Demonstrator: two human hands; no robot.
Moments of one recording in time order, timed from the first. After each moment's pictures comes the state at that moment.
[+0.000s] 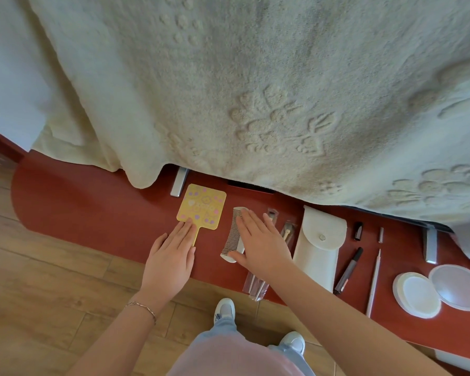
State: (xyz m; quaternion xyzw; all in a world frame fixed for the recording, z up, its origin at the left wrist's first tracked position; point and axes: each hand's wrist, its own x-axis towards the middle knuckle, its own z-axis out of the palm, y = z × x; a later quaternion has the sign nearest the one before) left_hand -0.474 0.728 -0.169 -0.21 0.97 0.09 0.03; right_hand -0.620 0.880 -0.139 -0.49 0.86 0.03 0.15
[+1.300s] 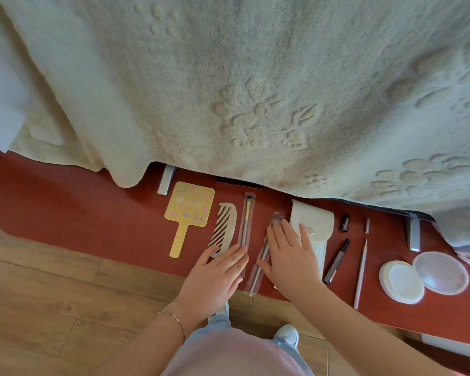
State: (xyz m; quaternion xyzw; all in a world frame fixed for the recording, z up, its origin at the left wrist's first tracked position) left_hand -0.495 0.803 -0.174 0.05 0.99 0.09 -0.01; right_hand -0.617 0.948 -0.134 -0.38 0.91 0.13 0.10
